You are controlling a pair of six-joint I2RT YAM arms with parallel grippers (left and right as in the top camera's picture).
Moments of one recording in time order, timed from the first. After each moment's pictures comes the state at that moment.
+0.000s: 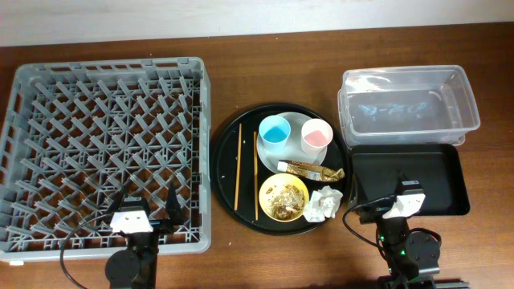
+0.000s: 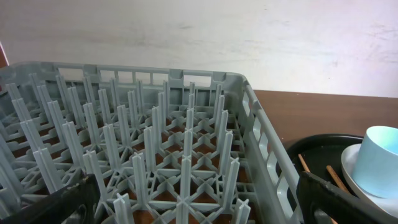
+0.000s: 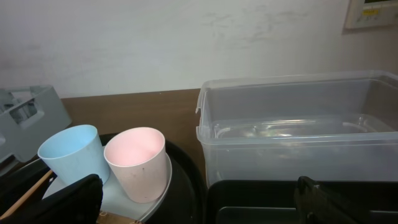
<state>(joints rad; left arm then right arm) -0.01 0.01 0.01 -0.08 -0.01 -0.07 0.05 0.01 0.01 -0.07 -0.02 0.11</state>
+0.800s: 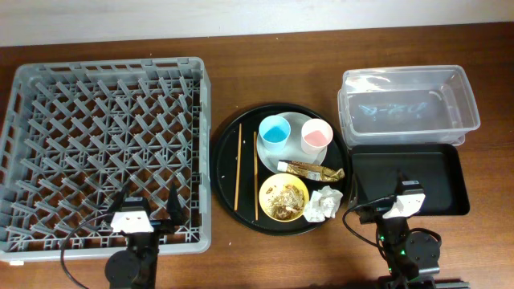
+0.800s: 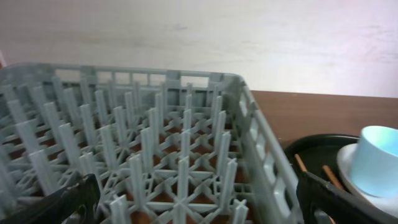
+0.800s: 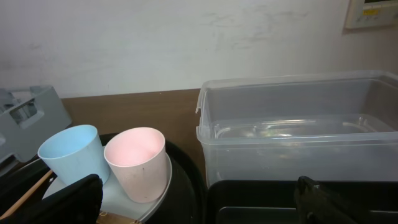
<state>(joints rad) -0.01 0.01 0.01 -0.07 0.01 -0.07 0.05 0.01 0.01 -0.07 -0.02 0.11</state>
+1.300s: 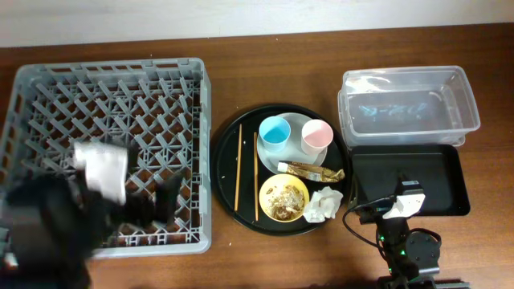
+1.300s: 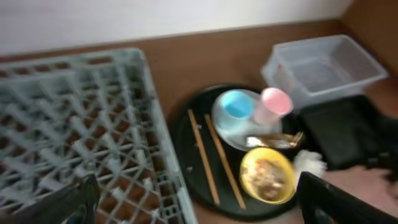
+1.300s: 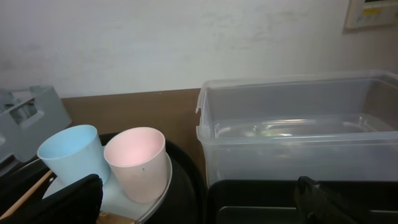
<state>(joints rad) -0.01 0.89 1.42 -1.14 0.38 0.06 0.05 0.01 0.01 -0.07 -0.02 0.11</state>
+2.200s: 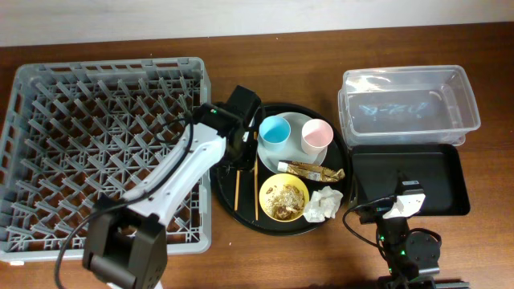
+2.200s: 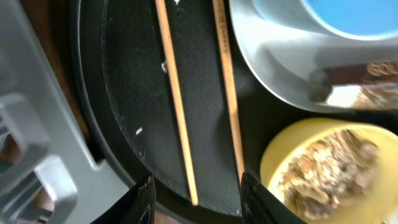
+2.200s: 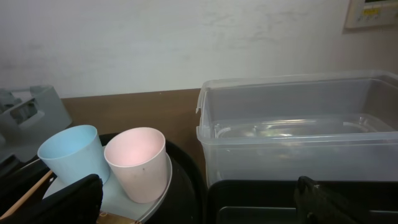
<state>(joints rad) -0.53 1.83 1.46 -1.05 0.03 -0.31 0.05 0.01 0.01 -0.07 -0.02 0.11</state>
